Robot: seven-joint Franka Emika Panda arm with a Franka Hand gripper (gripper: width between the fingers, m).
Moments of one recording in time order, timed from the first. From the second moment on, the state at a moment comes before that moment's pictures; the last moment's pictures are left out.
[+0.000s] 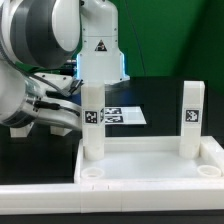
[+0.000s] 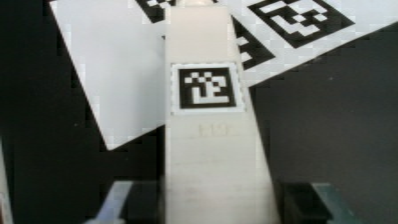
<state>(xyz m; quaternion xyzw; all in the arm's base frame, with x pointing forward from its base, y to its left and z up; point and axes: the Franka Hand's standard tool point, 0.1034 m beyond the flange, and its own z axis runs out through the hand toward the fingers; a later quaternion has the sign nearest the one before) 0.417 -0.119 0.014 -0.85 0.24 0.44 0.13</state>
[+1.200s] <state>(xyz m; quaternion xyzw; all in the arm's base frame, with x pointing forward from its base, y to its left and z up) 0.492 -0.046 0.147 -0.91 0.30 0.29 0.05</state>
